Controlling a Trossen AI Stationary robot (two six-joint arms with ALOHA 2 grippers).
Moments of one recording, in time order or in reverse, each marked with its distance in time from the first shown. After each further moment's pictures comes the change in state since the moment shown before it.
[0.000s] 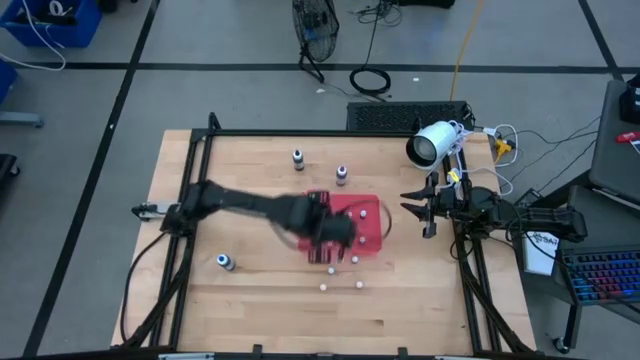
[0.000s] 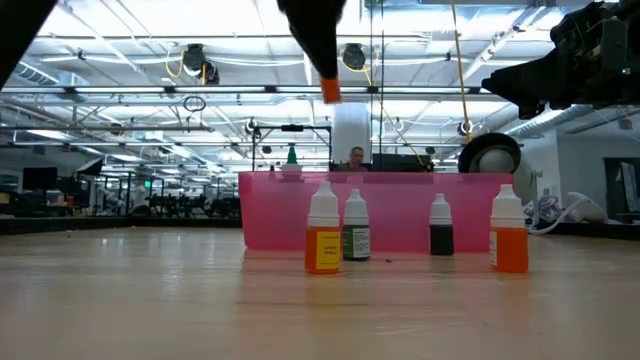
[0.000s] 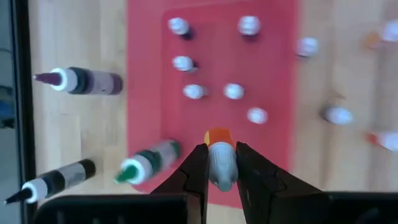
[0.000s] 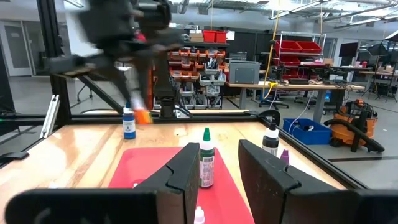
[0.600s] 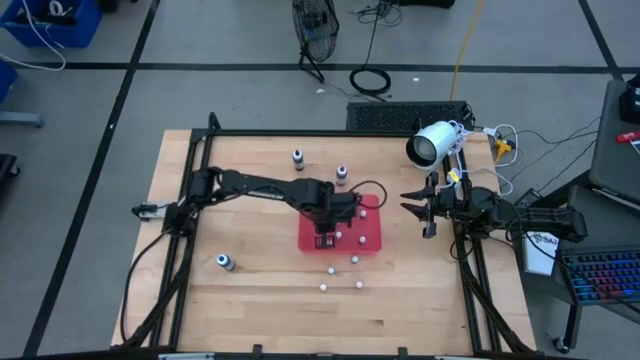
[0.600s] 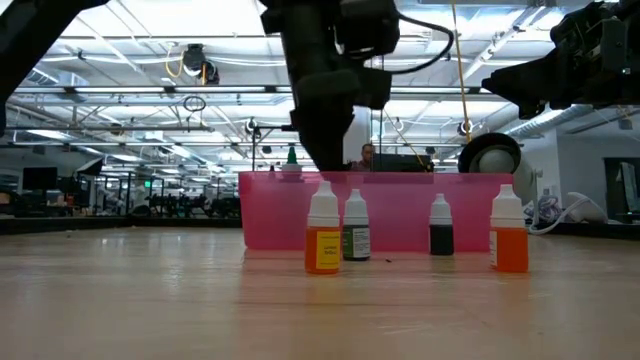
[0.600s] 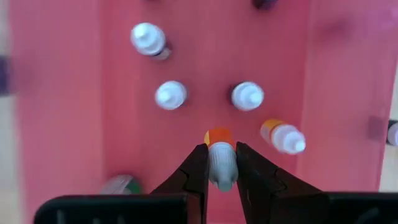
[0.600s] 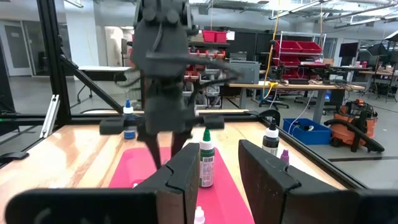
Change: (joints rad) left arm 0.184 0.003 -0.396 0.420 0.306 0.112; right arm 0.000 0.000 0.000 0.000 0.000 0.000
